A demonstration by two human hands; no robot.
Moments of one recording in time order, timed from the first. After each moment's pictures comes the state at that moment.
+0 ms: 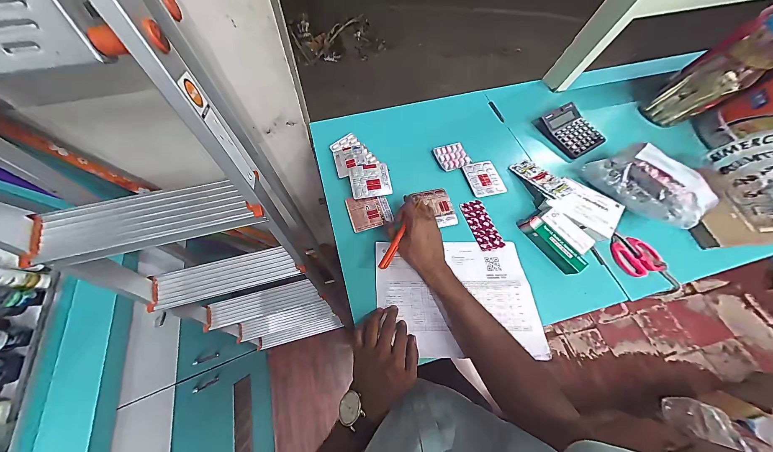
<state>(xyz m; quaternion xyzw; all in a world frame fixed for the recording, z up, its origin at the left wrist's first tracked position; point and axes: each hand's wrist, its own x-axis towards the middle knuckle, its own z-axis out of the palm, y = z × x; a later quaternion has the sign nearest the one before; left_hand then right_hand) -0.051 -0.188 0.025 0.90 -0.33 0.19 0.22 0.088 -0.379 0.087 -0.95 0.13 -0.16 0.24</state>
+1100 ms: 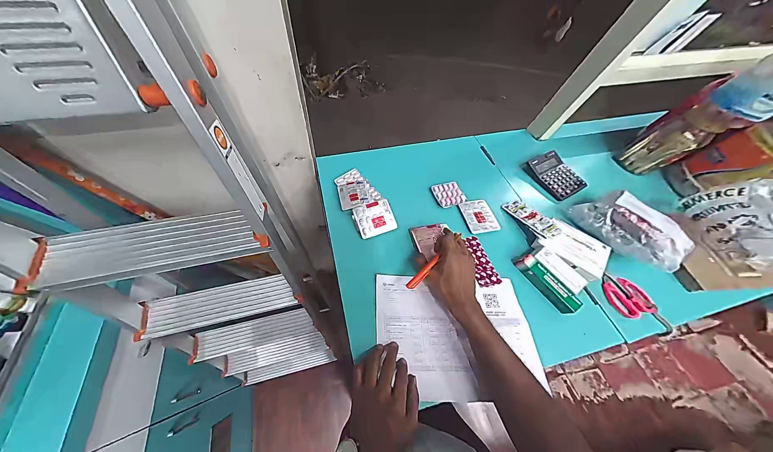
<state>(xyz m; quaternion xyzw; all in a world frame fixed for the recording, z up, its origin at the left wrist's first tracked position) -0.052 -0.188 0.031 0.91 -0.32 0.16 0.23 0.068 -0.425 0.099 -0.95 0.24 -0.14 0.16</state>
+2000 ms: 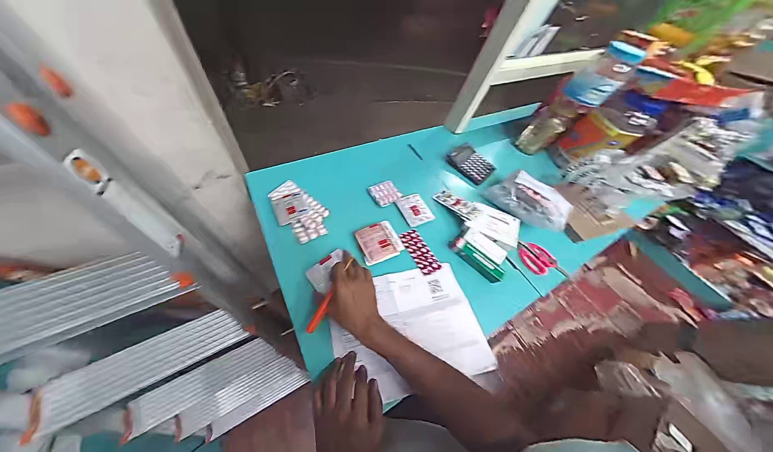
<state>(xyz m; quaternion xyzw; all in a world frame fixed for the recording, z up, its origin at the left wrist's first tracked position) -0.051 -0.189 0.038 0.90 -0.32 0.14 0.26 0.074 -0.336 0.082 -0.96 0.19 -0.08 0.19</state>
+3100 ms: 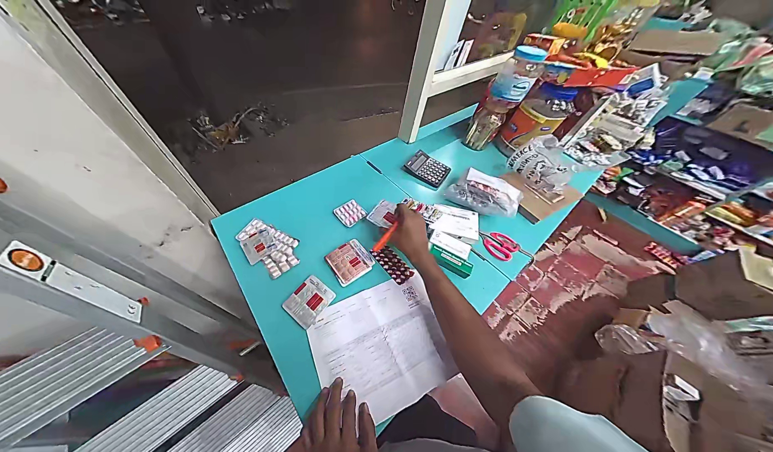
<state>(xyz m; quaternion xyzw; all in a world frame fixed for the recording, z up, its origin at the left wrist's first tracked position) -0.050 -0.187 0.032 0.90 -0.34 0.15 0.22 0.068 -0.565 0.122 -0.89 0.35 -0.21 0.19</state>
